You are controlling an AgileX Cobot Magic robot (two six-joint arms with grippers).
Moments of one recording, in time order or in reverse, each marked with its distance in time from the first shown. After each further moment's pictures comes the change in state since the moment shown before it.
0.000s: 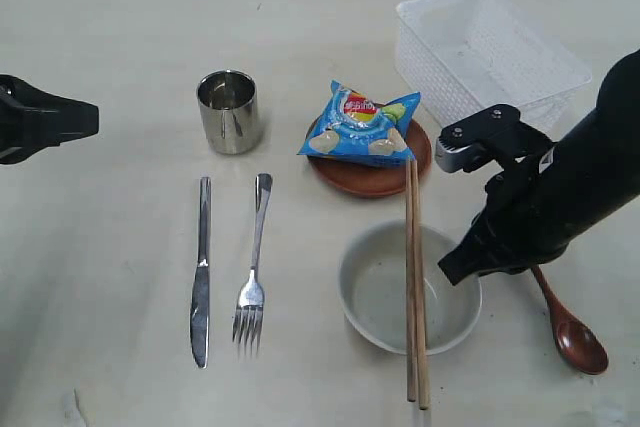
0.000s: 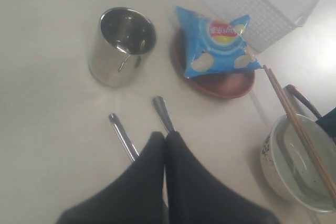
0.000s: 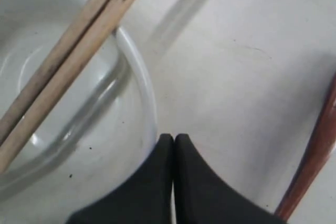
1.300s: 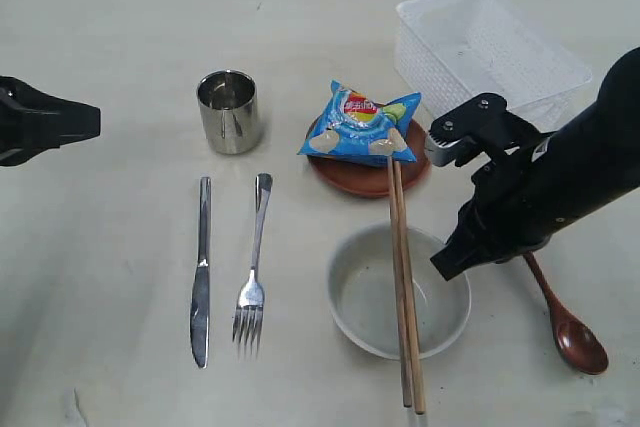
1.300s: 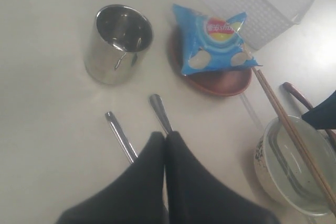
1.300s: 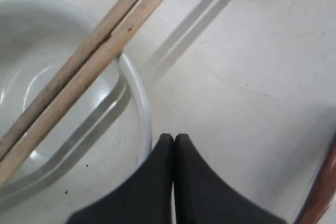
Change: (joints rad) left arm 0.000 0.000 0.000 0.000 0.012 0.000; right arm 0.000 0.000 0.000 0.111 -0.061 -0.190
